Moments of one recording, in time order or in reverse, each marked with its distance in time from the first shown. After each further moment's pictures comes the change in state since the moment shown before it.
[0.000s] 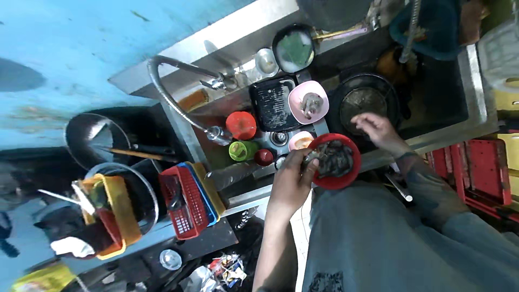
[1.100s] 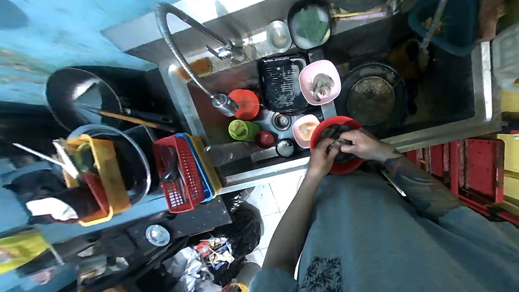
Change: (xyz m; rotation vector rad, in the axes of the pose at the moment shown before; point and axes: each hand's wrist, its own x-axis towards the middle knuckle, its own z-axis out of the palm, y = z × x) left_hand 0.008 -0.083 0.127 -0.326 0.077 0.015; right_hand -0.016 -0.023 0.076 -0.448 -0.526 -0.037
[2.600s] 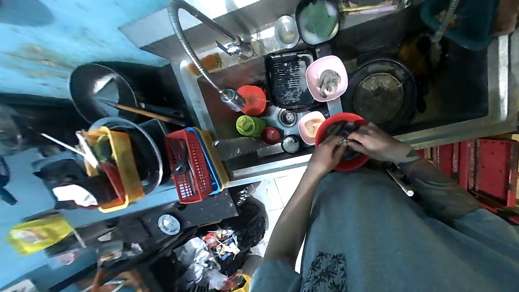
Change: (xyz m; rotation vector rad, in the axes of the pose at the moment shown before) left_hand 0.004 0.009 -0.013 0.212 -0.143 0.116; right_hand -0.020 -0.008 -0.013 -0.371 -0.029 -0.102
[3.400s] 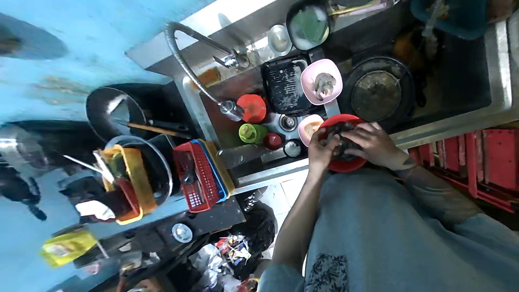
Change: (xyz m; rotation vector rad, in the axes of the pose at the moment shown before) left_hand -0.004 0.015 -0.001 -0.560 0.204 -0.536; right_hand -0.018 -0.003 0.029 -0.116 0.383 -0.037
